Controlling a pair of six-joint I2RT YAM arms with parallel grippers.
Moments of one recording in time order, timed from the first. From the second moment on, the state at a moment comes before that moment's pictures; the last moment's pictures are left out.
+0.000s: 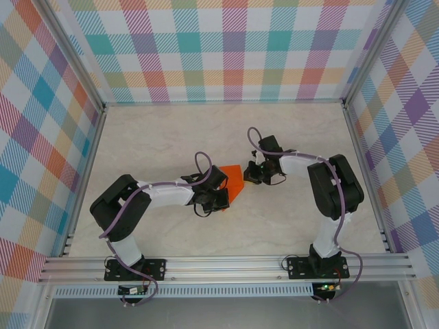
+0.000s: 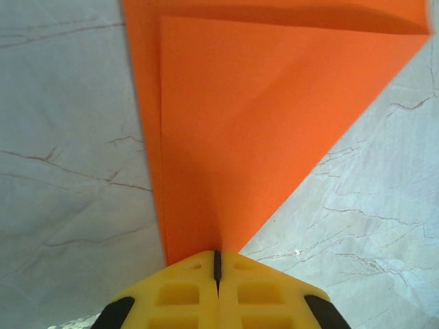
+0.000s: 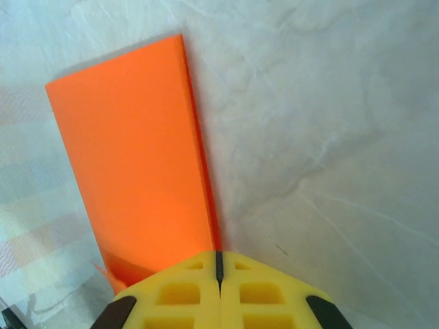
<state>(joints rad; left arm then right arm) -0.82 1.74 0.91 -0.28 0.22 -0.97 0.42 1.85 1.05 -0.35 -0.49 0.58</state>
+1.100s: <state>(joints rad) -0.82 1.73 0.91 -0.28 0.22 -0.97 0.54 1.84 0.92 -0.19 -0.67 0.58</state>
